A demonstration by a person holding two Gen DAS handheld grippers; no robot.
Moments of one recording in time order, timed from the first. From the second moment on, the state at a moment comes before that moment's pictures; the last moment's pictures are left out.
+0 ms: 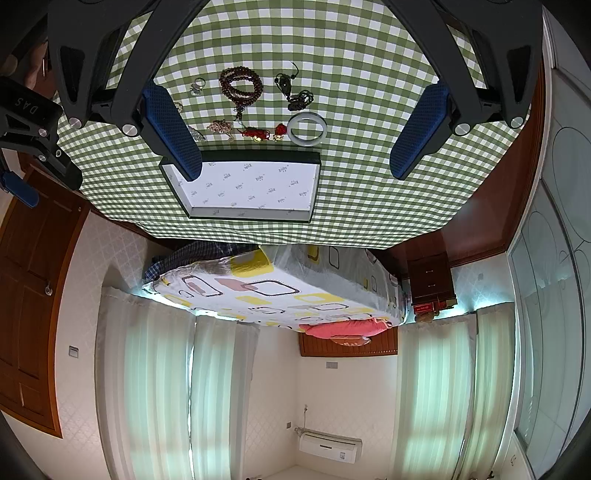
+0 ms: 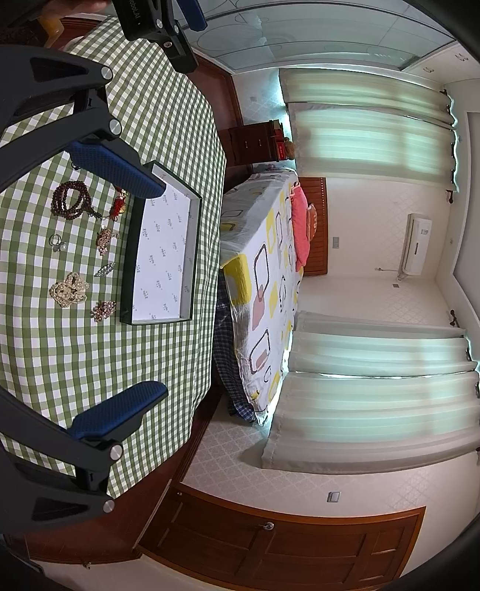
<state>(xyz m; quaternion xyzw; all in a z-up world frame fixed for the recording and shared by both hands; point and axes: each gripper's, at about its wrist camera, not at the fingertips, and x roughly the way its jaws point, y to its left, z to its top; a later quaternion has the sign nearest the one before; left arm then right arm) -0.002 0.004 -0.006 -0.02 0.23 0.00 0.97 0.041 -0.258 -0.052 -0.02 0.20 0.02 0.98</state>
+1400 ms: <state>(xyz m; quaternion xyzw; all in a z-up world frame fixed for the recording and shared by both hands) 0.004 0.003 -0.022 -0.02 0.25 0.00 0.97 0.046 -0.259 -0.065 -0.02 0.21 0.02 0.98</state>
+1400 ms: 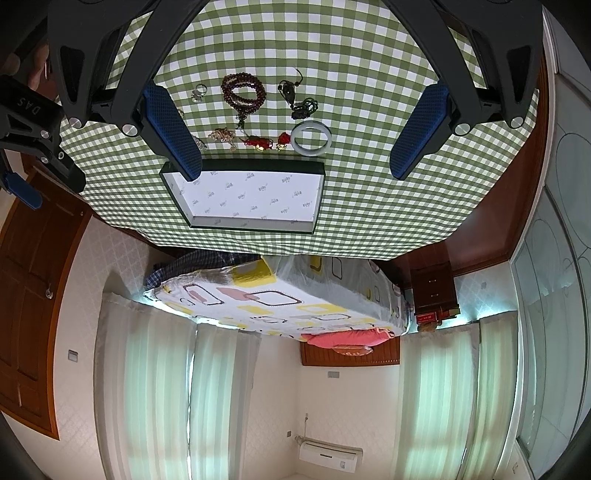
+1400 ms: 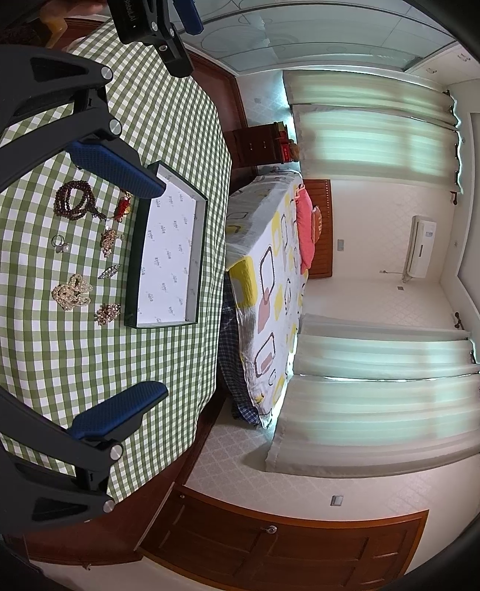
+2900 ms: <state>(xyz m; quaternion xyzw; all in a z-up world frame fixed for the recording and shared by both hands) 0.109 0.003 -0.215 -0.02 0.47 -0.02 0.88 0.142 -0.284 -0.231 0.02 0.37 0.05 0.93</state>
